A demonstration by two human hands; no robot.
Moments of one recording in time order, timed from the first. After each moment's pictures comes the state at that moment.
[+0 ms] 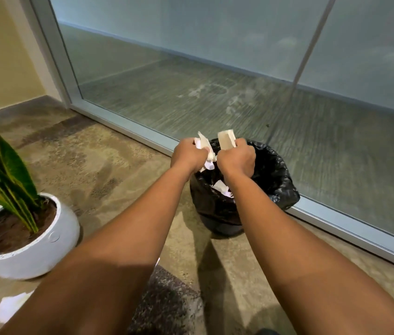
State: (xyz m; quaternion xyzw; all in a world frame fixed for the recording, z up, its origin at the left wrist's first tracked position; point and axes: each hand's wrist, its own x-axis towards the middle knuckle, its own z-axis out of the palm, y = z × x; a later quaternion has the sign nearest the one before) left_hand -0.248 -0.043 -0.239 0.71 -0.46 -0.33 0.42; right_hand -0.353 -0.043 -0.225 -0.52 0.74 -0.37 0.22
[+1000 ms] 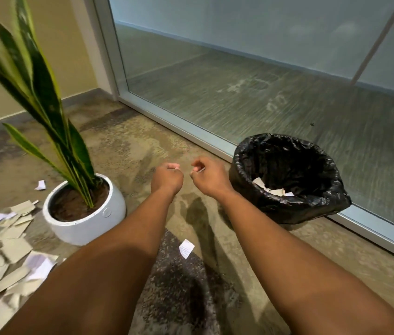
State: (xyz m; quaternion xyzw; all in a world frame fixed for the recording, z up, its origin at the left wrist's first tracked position) left_hand -0.122 0.022 -0.332 0.78 -0.24 -0.33 0.48; right_hand -0.246 -0.008 -0.302 -0.78 0.47 -0.27 0.30
